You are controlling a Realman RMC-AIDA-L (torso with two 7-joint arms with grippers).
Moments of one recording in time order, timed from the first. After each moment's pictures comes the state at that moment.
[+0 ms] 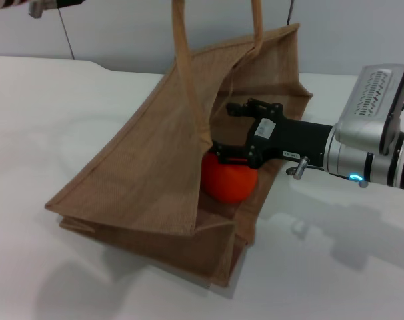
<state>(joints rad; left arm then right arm) -0.42 -2.03 1.43 1.83 -0.87 -0.89 0.87 0.69 2.02 1.41 0.46 -0.93 0.94 -2.17</state>
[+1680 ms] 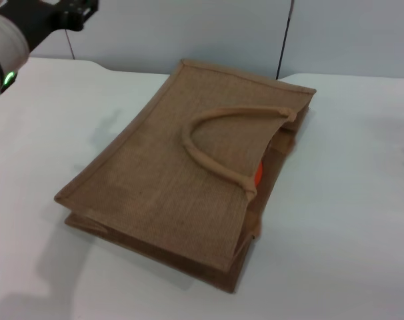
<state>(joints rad) -0.14 -2.04 1.61 1.52 -0.99 -0.17 0.92 0.36 2.04 2.02 0.48 -0.78 0.93 -2.40</state>
